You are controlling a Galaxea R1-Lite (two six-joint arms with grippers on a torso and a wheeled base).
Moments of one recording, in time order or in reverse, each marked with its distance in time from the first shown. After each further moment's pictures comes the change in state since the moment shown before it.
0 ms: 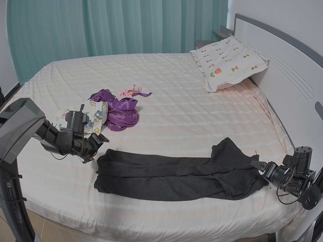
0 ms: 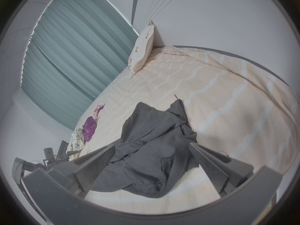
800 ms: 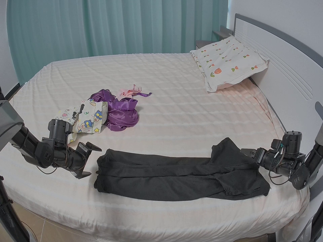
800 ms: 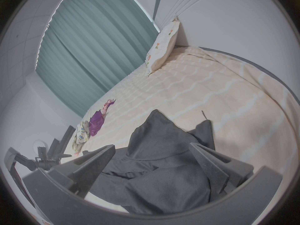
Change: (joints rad) left arm 0.052 -0.213 0.318 -0.061 -0.188 -0.241; right arm -0.067 0.153 -0.295 0.104 0.197 -0.194
